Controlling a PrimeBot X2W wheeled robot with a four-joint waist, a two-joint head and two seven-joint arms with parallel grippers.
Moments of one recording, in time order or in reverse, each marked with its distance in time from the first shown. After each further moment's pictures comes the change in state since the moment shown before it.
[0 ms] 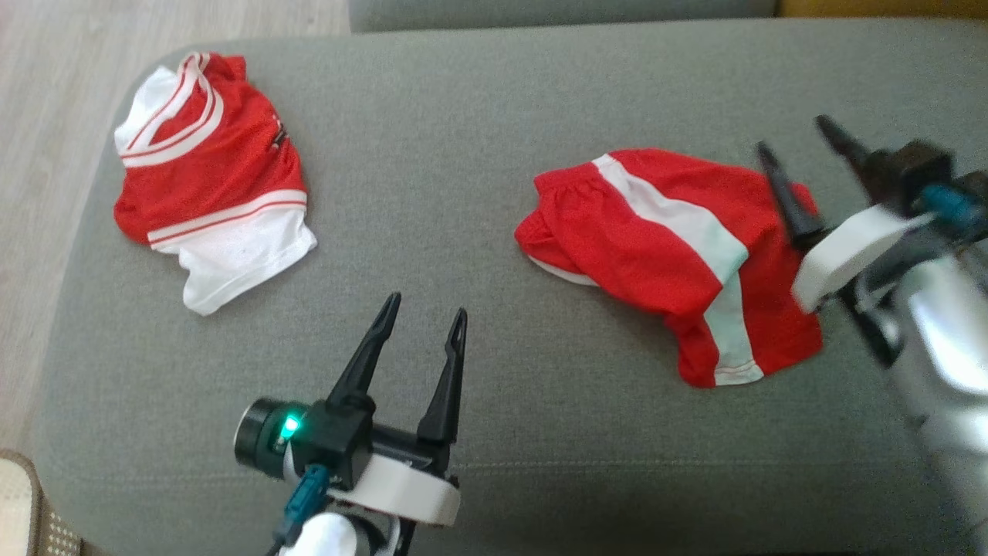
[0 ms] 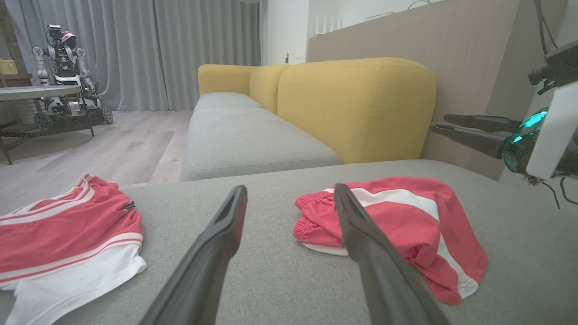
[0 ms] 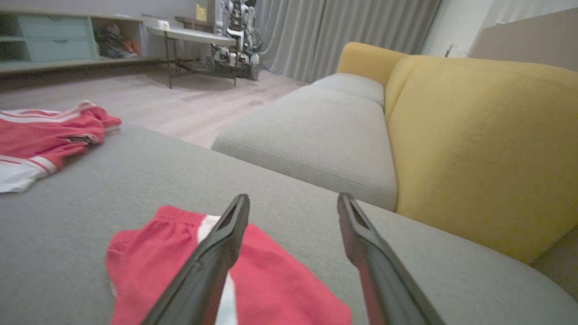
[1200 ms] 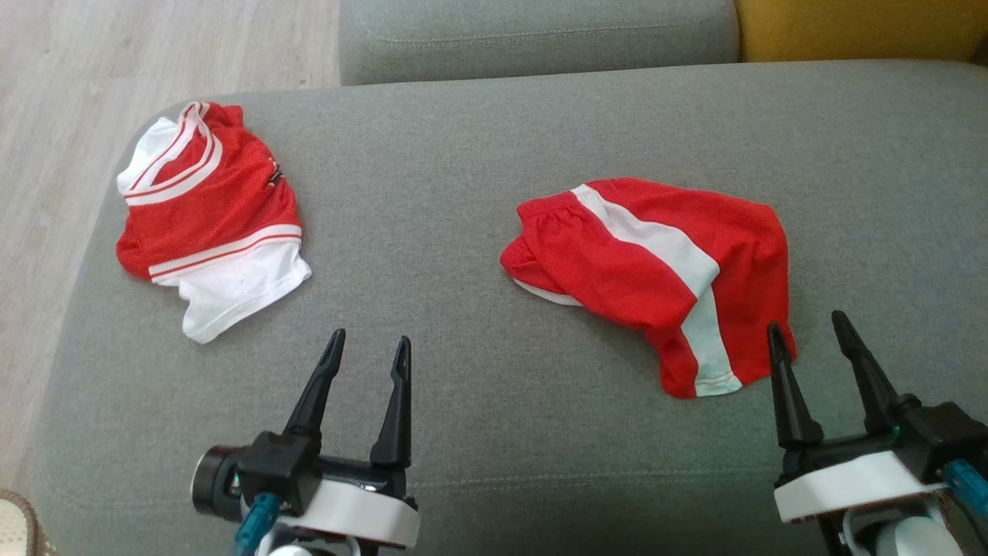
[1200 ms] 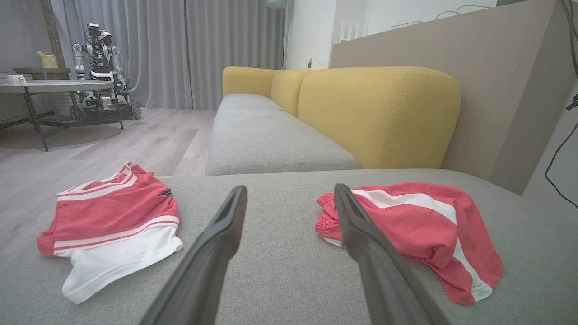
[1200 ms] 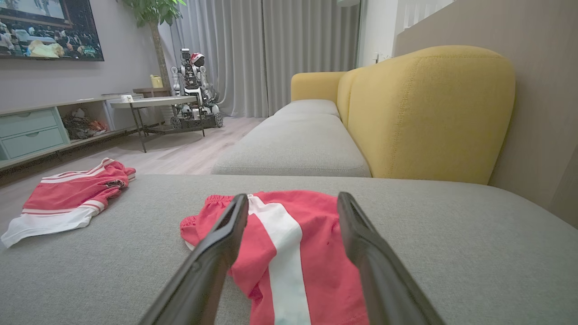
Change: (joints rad) left arm 0.119 0.001 0.110 -0.020 -0.028 0.000 0.000; right arm 0.764 0.352 -0.468 -0.701 -0.233 0.000 -0.010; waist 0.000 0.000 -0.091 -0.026
